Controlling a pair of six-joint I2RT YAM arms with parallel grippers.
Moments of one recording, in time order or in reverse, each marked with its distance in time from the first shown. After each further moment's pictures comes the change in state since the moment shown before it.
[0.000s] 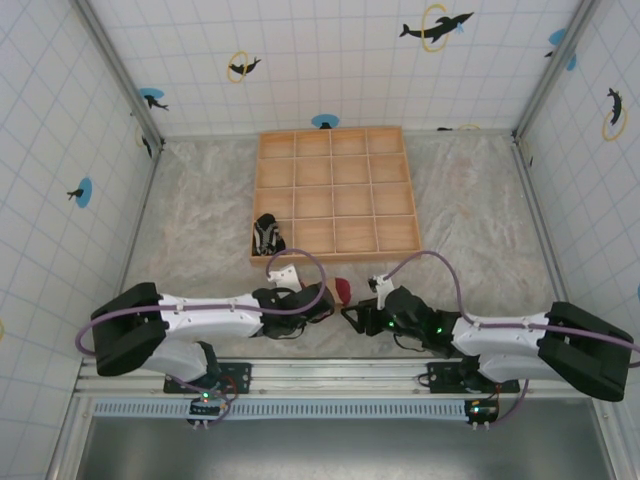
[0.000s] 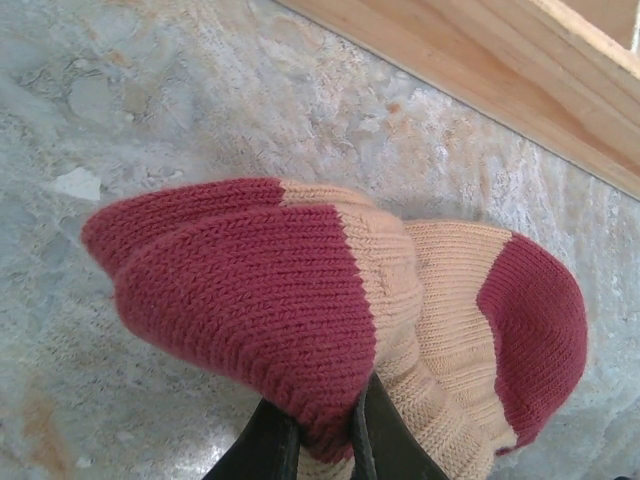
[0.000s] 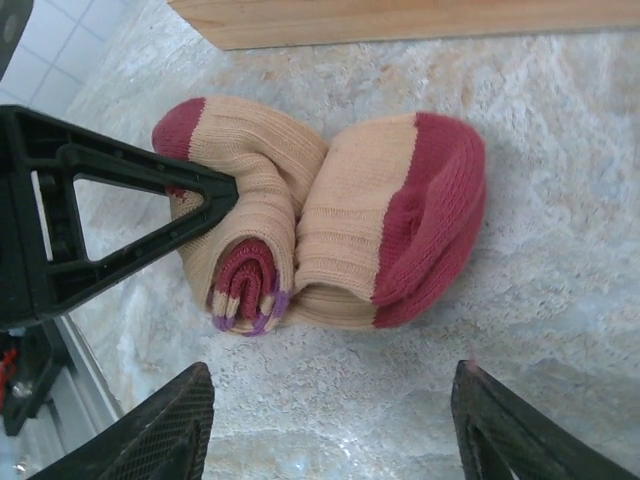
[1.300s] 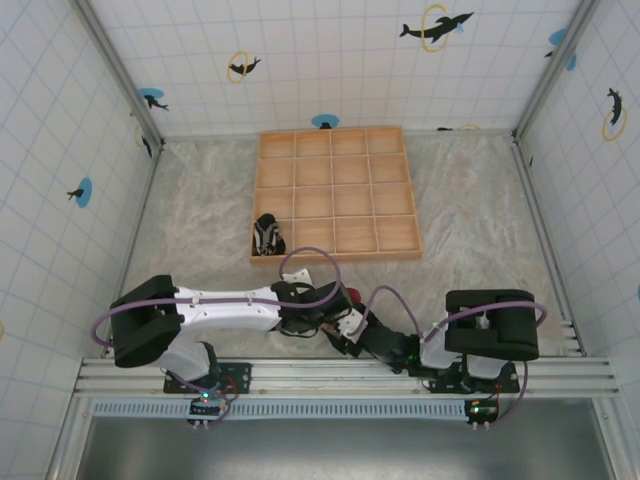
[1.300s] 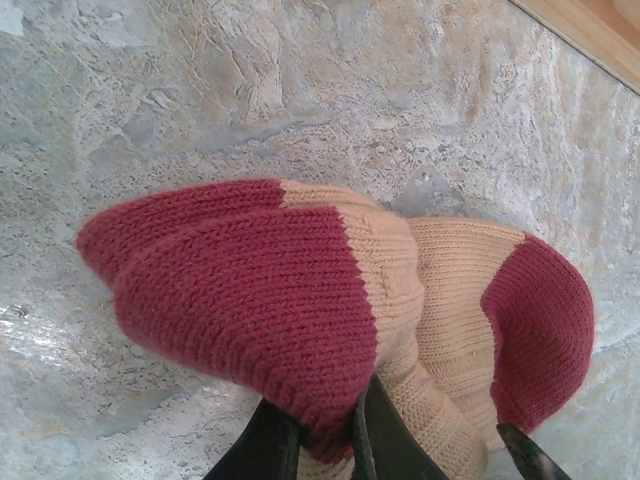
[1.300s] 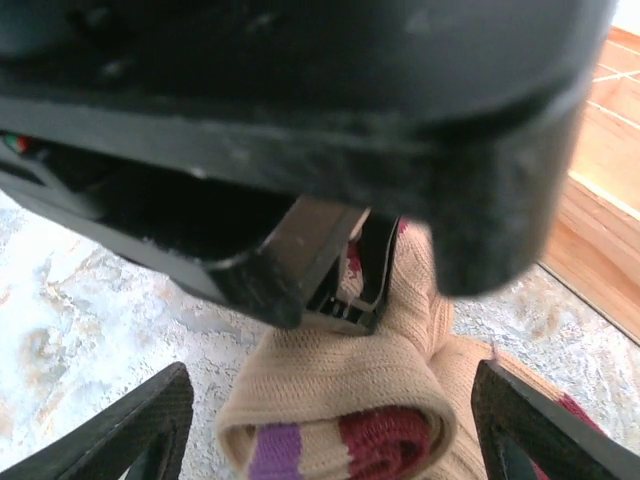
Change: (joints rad) left arm -0.043 0.108 0.175 -0.172 0.124 -0.123; right arm 0.330 0.539 -0.018 0.743 0.447 -0.719
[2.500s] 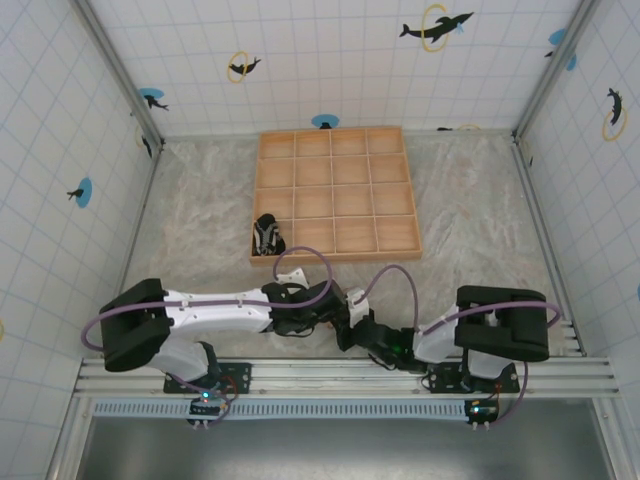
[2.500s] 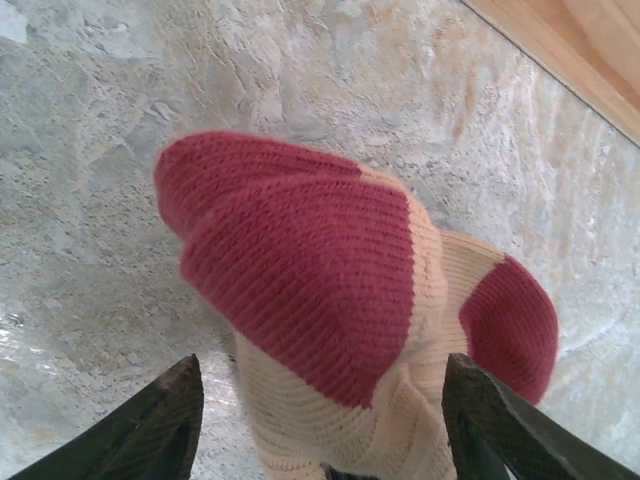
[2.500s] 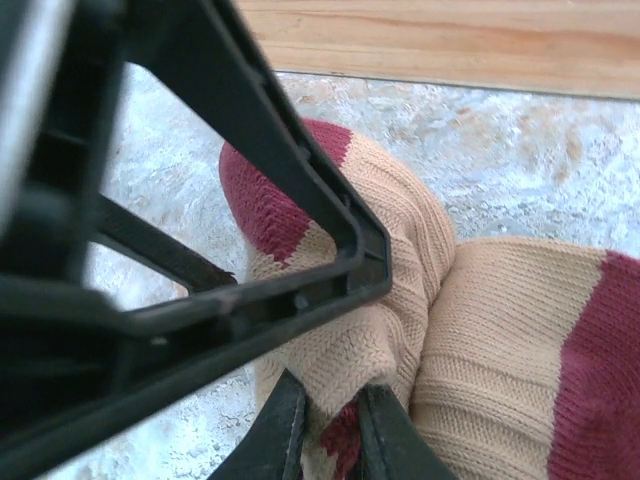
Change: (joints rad) left arm 0.019 -0.065 -0.060 0.068 0.003 -0.006; right arm -0.055 -0.066 0.099 -0.330 -0.028 0.713
